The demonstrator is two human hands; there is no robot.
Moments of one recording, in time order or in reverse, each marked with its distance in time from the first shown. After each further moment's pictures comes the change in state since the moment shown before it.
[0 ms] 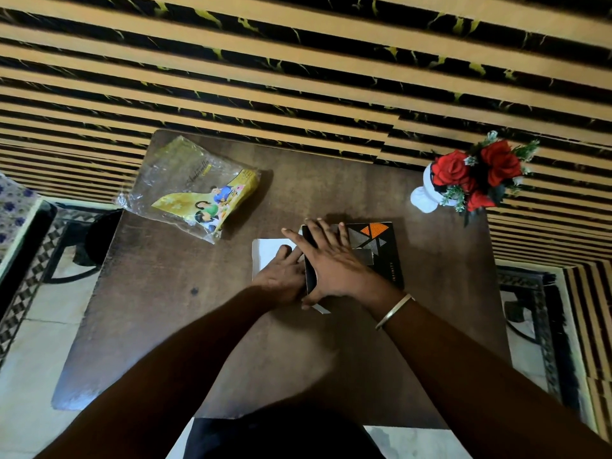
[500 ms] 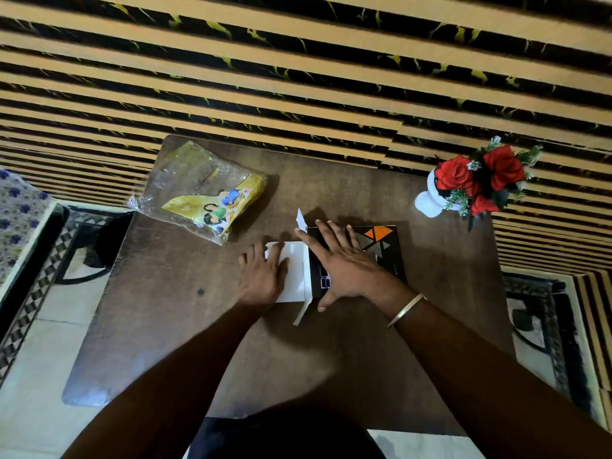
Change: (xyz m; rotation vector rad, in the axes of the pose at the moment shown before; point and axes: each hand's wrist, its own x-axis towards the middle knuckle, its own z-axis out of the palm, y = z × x) left_hand -0.026 -0.017 0.041 -0.460 0.421 -0.591; right_hand -0.006 0.015 -0.002 -0.018 -0.033 -0.028
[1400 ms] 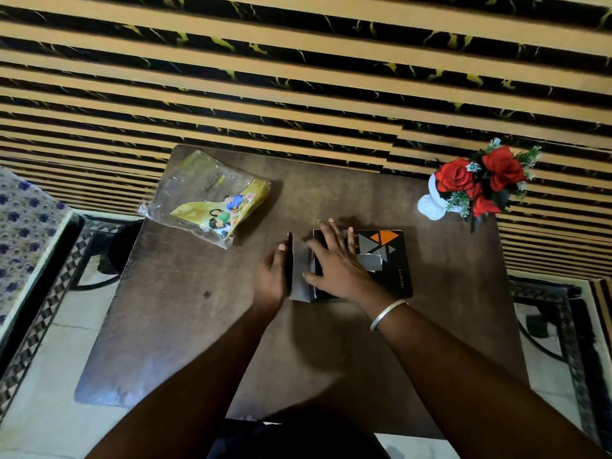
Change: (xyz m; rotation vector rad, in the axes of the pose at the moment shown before) left_hand -0.009 0.035 -0.014 -1.036 0.068 -0.464; right_hand 0.017 -0.004 0.032 0.154 0.292 0.049
